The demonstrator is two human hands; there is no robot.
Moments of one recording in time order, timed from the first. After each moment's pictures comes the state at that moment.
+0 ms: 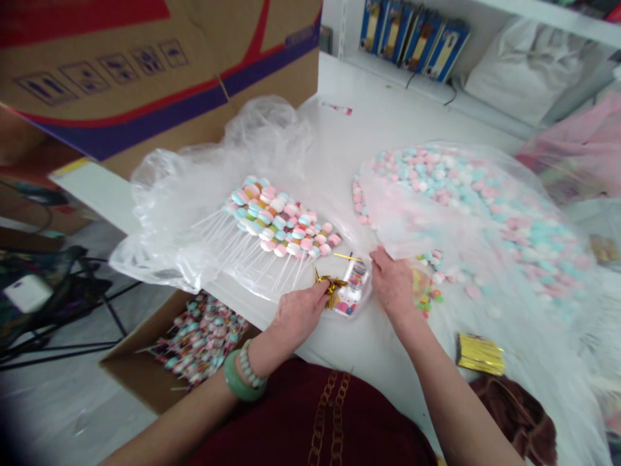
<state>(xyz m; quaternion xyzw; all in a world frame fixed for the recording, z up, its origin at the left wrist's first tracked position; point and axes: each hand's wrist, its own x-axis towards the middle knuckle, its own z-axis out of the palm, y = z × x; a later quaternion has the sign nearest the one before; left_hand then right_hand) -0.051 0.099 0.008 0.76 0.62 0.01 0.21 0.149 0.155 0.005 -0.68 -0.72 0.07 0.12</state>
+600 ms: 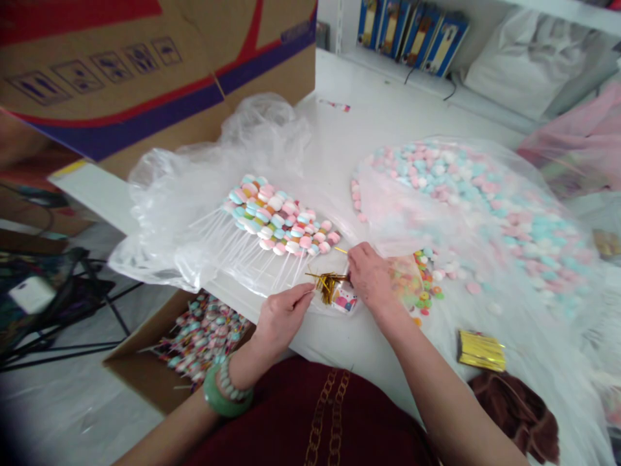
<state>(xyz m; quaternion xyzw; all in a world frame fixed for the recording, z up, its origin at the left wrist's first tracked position) -0.076 0.085 -0.003 0.67 0.66 0.20 0.28 0.115 0.163 -0.002 -0.60 -0.79 0.08 0.13</state>
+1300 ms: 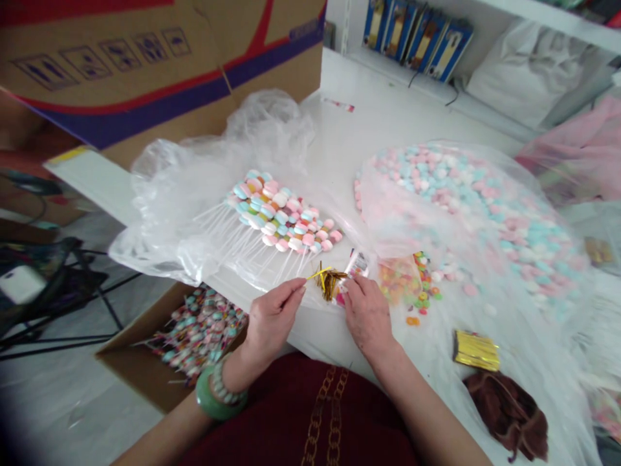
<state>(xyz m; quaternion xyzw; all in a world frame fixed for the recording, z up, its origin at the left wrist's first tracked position) -0.080 0.075 -0.001 0.55 0.64 0.42 0.33 0.113 0.088 -0.015 -0.56 -0.81 0.04 0.19</state>
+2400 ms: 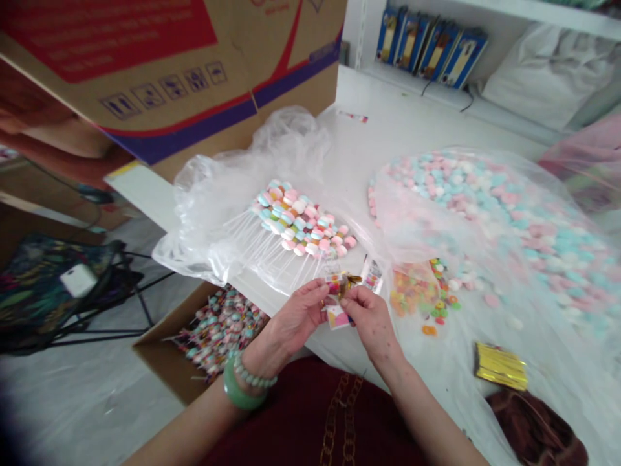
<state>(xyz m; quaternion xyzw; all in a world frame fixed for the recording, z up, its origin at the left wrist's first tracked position) -0.068 0.086 0.022 0.10 0.40 0.46 0.79 0.077 0.085 0.023 -0.60 -0.46 0.57 0.33</state>
